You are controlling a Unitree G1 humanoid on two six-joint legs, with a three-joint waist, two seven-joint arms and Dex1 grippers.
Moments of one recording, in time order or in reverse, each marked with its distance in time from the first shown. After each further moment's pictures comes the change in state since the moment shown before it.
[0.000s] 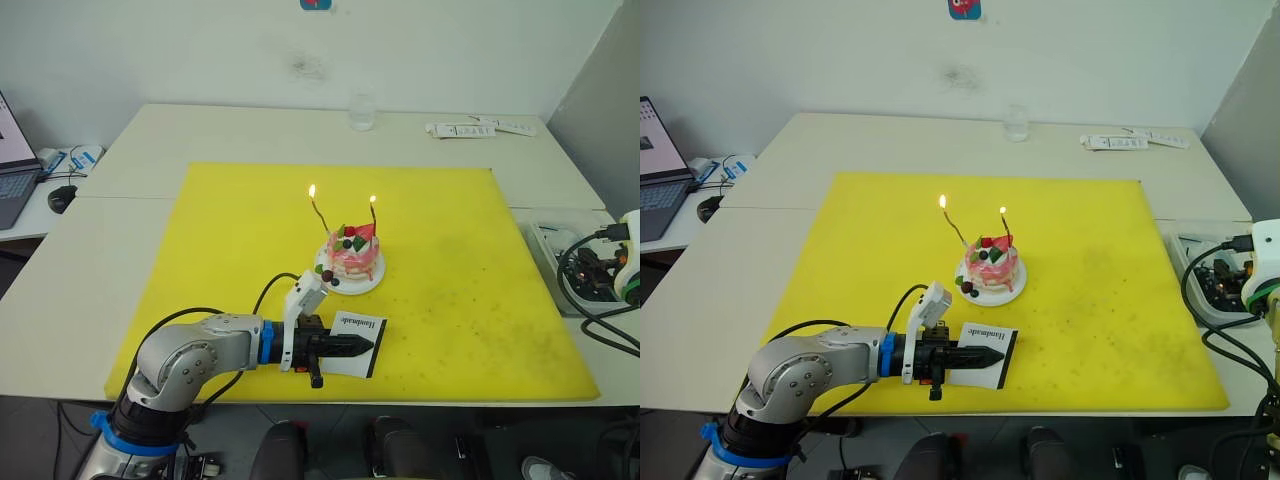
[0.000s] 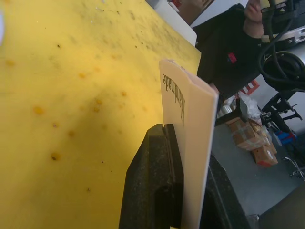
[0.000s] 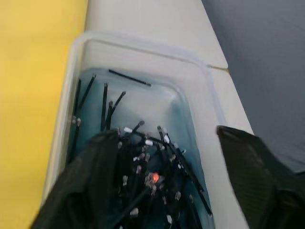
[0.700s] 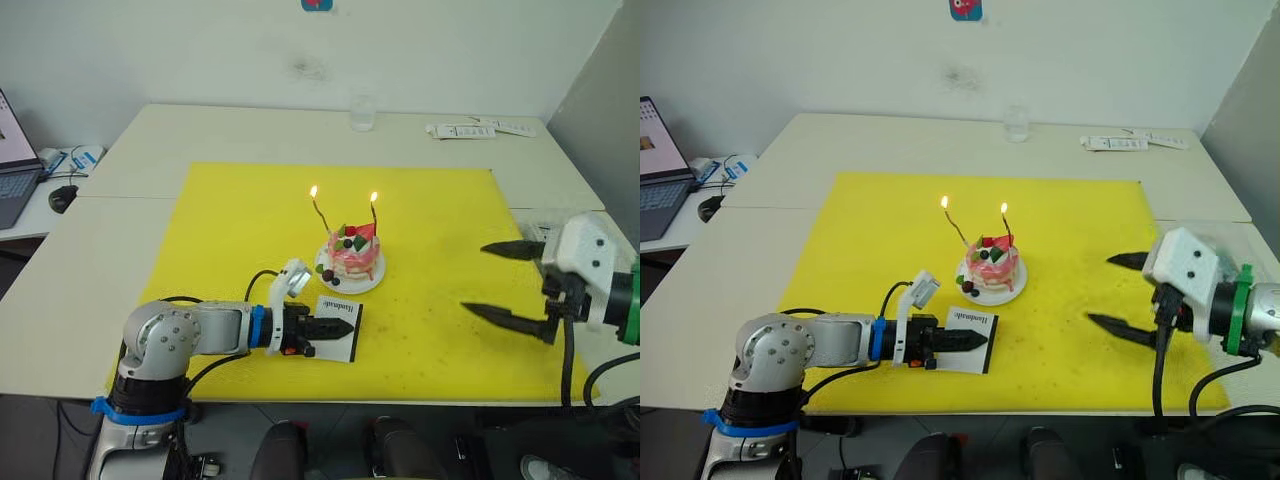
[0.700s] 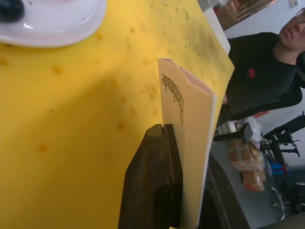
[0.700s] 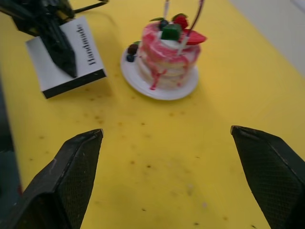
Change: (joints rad) left arm -0.131 -0.080 0.222 0.150 -0.178 0.409 0.281; right arm 0.167 -0.274 0.069 -0.611 0.547 -0.033 0.606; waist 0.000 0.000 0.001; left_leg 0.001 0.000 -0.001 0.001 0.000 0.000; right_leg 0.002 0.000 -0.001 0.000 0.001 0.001
